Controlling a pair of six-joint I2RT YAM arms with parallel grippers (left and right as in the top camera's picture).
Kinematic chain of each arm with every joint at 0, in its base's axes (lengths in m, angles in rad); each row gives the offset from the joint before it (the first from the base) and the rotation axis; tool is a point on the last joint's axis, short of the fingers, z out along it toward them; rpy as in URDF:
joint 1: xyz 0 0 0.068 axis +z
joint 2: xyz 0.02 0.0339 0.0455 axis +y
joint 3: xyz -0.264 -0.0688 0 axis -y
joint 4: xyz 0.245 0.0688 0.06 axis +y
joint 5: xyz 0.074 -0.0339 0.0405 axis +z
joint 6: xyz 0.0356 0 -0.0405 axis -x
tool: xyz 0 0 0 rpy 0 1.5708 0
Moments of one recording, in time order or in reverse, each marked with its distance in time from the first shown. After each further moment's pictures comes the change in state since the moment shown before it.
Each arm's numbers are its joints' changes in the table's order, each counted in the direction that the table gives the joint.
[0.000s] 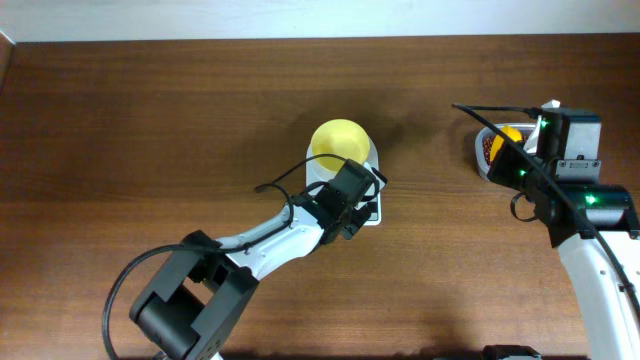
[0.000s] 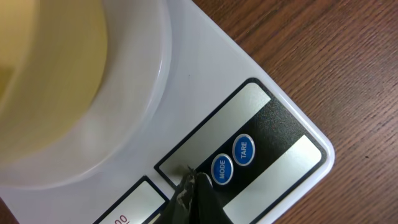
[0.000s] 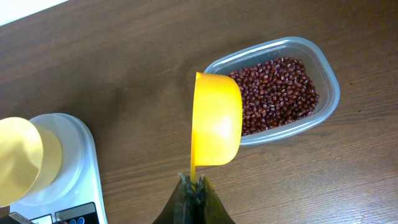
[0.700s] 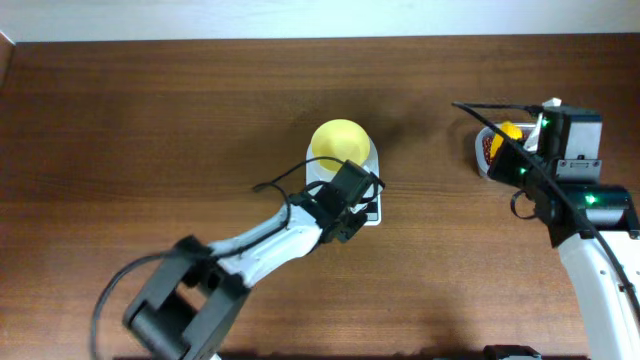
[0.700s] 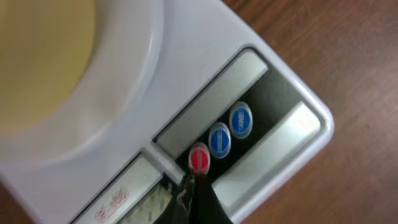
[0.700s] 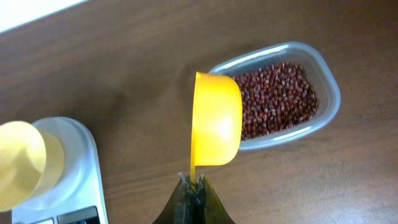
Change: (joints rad) left arm 0.000 -0.031 0.014 0.111 0.000 -0.023; right arm 0.000 0.000 0.000 -0.029 0.000 0.000
